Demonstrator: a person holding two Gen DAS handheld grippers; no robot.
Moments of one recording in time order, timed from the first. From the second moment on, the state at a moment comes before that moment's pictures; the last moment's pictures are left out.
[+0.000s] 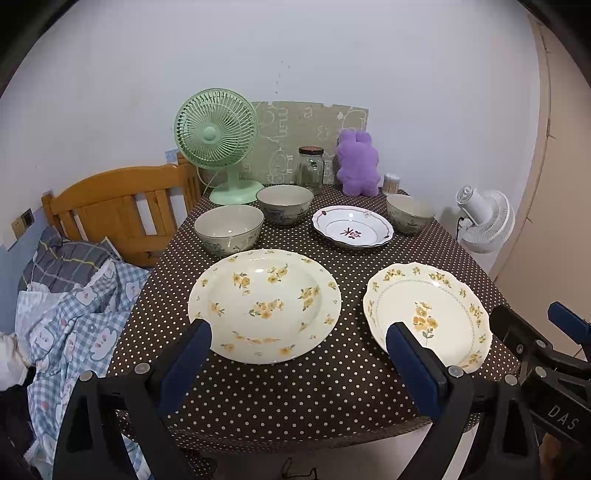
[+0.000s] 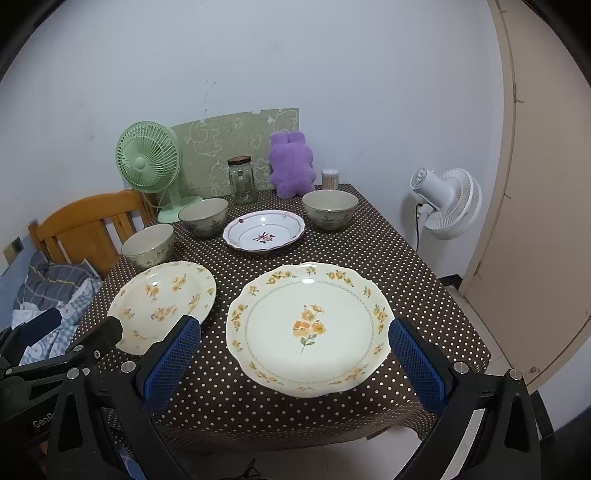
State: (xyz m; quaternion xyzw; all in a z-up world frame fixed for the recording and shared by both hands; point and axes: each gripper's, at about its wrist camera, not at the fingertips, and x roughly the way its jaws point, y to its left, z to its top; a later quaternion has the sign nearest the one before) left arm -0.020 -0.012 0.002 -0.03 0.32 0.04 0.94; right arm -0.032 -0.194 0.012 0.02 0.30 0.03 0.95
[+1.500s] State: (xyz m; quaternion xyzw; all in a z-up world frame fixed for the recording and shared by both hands) left arm -0.018 -0.014 0.001 -0.03 0.33 0.04 0.94; right arm -0.032 -0.200 0.006 0.02 0.31 0.03 0.95
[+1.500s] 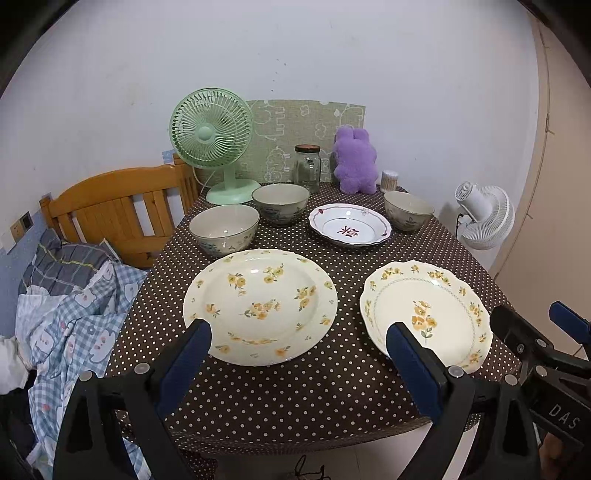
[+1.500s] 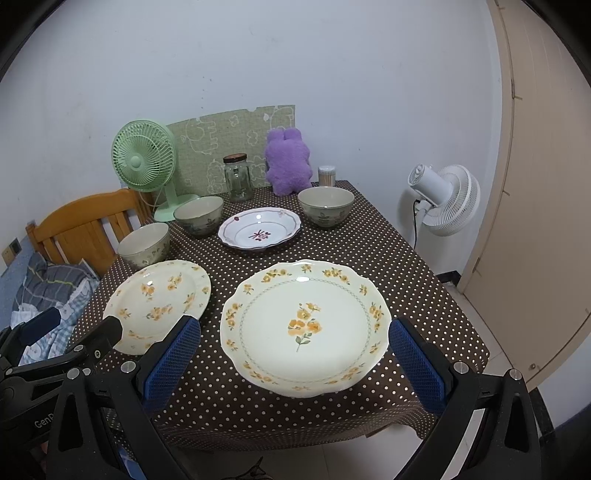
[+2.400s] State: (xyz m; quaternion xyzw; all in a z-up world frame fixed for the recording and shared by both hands) left arm 0.008 -0.010 -0.003 -0.02 0.33 0.01 0.94; right arm -0.012 -0.190 0.009 0.03 0.32 0.00 0.95
